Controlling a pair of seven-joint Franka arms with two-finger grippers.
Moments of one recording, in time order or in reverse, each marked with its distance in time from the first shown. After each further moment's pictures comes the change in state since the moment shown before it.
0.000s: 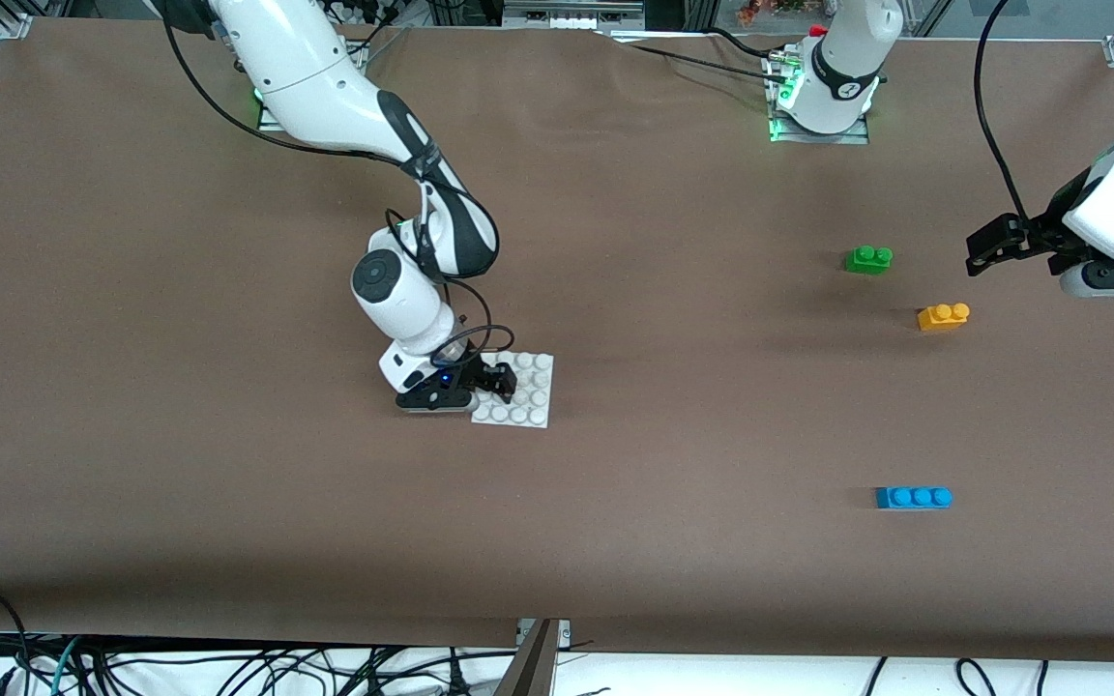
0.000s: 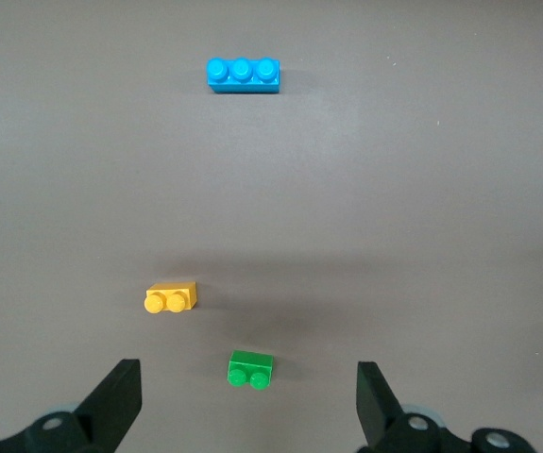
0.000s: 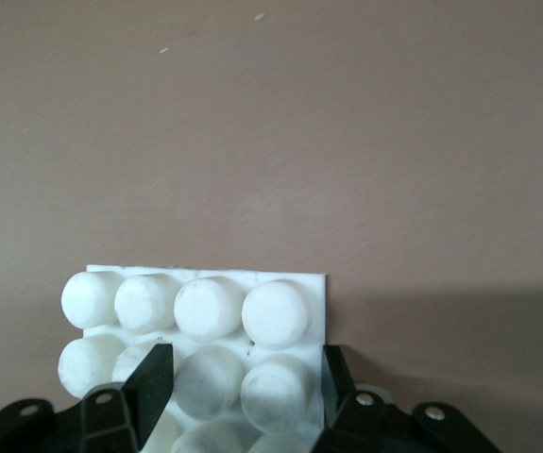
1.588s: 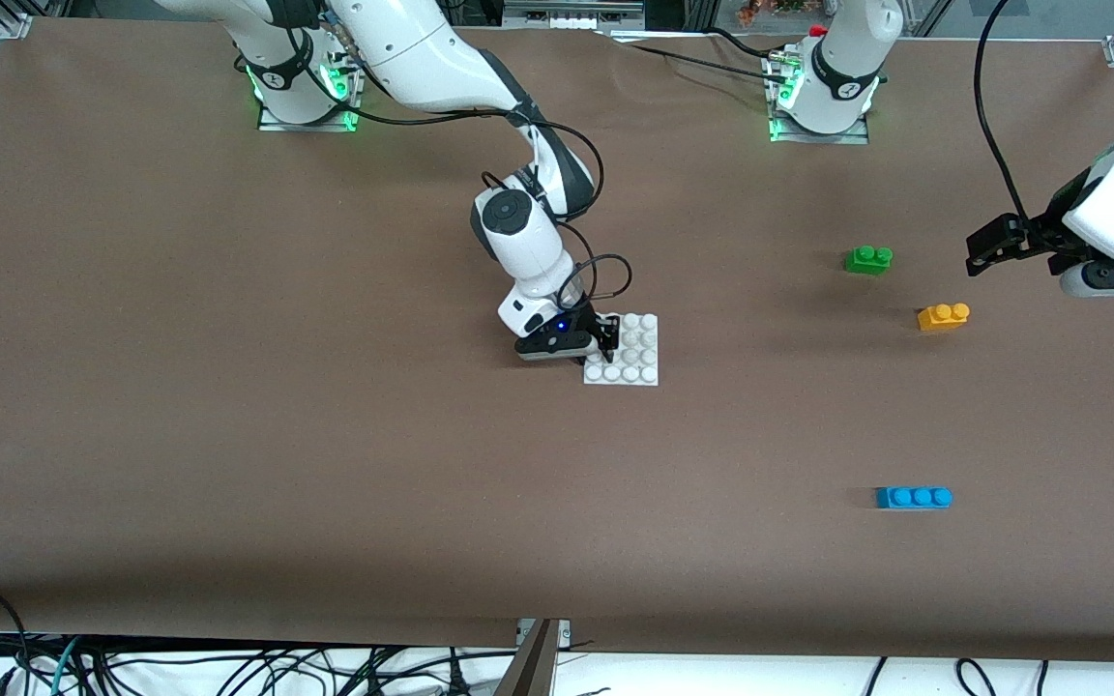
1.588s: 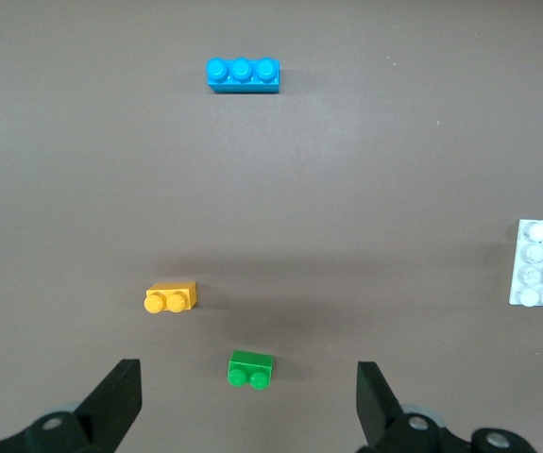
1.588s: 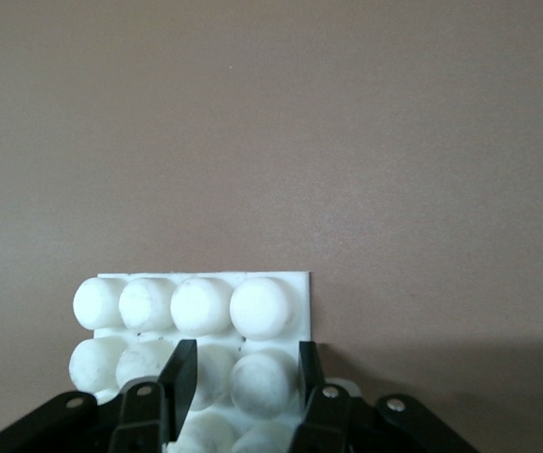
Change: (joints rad) left arm 0.000 0.000 0.000 0.000 0.000 0.000 0.000; right arm 0.322 0.116 -0.108 0.161 0.000 0.067 0.264
